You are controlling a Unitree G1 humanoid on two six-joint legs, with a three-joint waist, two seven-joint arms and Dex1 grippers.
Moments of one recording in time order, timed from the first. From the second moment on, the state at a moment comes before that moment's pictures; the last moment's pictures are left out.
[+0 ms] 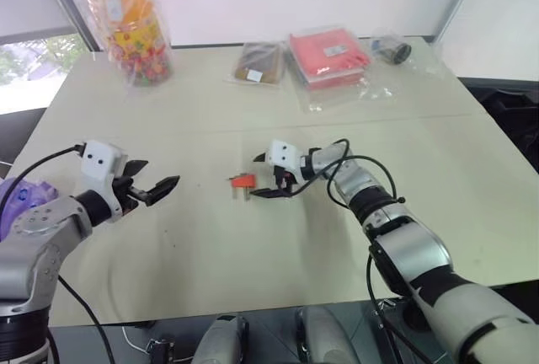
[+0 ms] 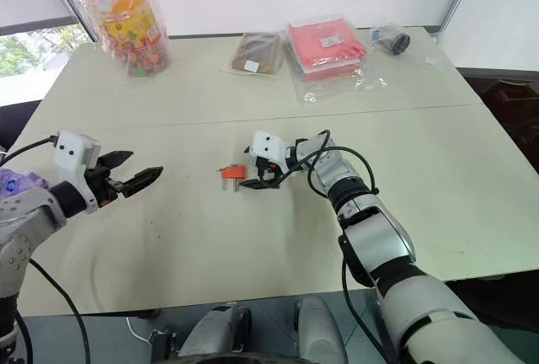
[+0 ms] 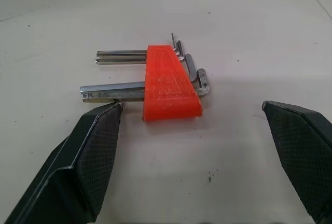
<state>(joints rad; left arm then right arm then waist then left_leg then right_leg) -0.09 0.73 0.36 -0.36 -0.58 0.75 -0.58 -1.02 -0.19 0.30 1.08 -0.14 -0.26 1.07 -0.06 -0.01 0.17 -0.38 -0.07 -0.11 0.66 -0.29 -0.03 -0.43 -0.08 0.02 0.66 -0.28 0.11</state>
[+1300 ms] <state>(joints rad) -0.67 0.62 0.26 -0.12 -0.96 1.00 -0.71 -0.90 -0.54 0.26 0.44 -0.47 -0.96 0.37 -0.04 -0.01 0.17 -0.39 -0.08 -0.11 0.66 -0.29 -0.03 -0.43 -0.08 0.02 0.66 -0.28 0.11</state>
